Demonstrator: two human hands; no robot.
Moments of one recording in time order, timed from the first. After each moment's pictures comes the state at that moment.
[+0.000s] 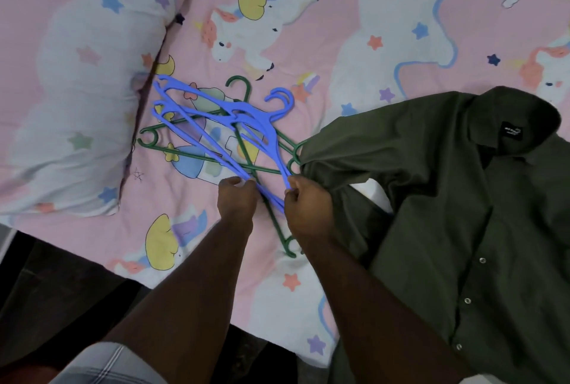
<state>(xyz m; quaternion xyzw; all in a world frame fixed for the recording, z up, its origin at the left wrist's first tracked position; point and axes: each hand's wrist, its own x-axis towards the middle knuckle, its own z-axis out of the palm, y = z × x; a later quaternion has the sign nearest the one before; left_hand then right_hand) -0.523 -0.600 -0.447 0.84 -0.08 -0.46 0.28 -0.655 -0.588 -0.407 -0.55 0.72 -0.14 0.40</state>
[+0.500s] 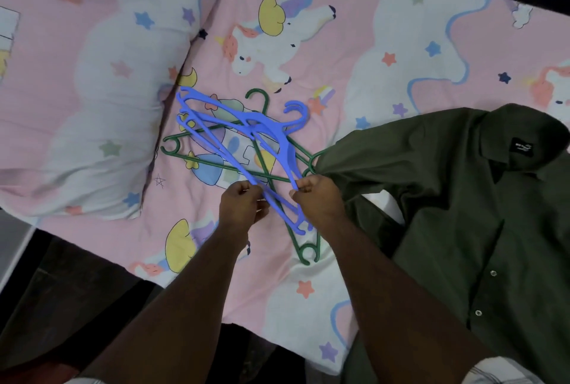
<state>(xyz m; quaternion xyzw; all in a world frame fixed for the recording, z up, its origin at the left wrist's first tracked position) -0.499 -0.596 -0.397 0.76 -0.11 -0.55 0.34 -0.650 -0.624 -0.398 -0.41 0.71 -0.13 0.56</state>
